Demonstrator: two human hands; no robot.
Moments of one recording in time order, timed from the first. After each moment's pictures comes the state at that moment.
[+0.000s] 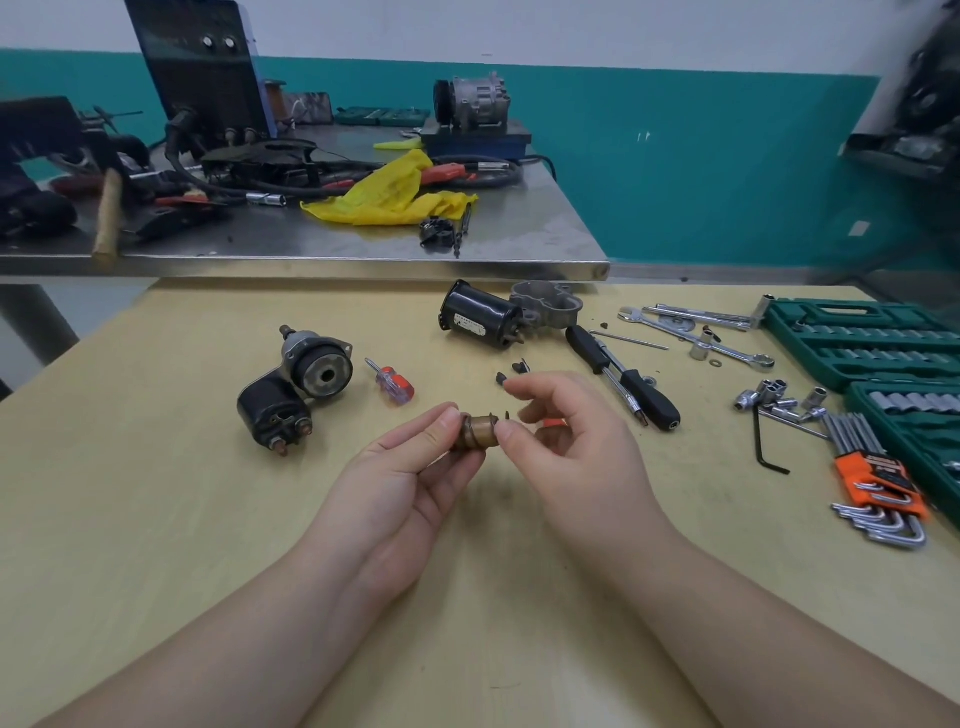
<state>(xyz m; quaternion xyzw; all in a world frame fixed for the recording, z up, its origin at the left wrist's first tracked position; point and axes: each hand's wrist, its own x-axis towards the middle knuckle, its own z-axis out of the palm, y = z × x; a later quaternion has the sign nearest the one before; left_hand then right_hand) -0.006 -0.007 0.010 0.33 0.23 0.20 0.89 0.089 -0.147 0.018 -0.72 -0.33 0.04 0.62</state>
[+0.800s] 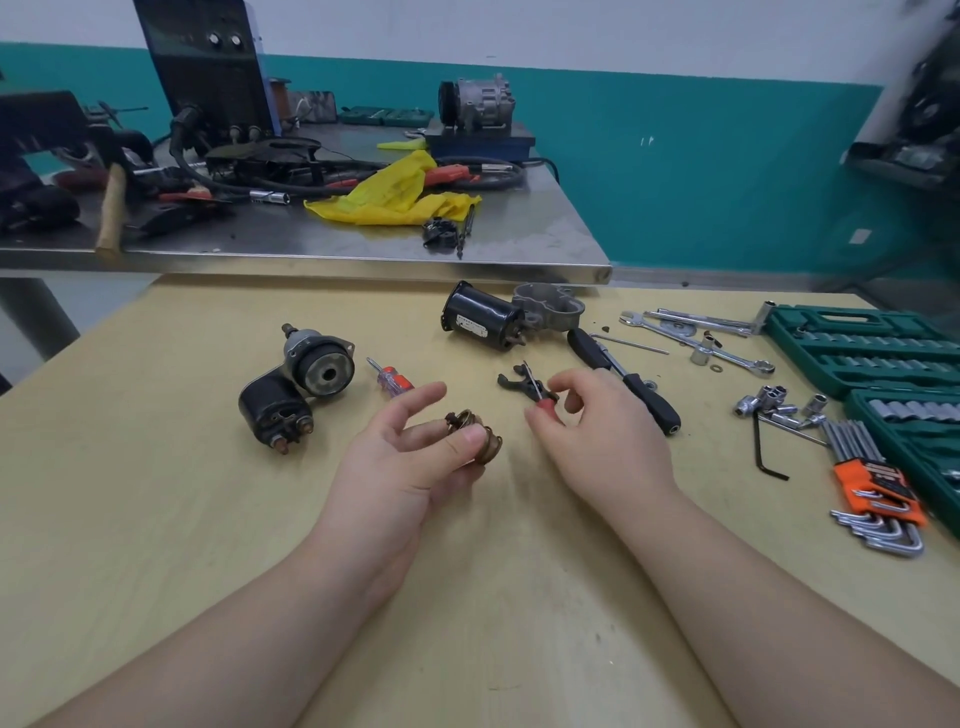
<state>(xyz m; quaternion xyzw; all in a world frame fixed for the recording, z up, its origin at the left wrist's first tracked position) -0.011 -0.008 0.010 0.48 0.21 0.23 0.82 0.146 -0.141 0.002 -0.90 -0.26 -0.06 0.34</state>
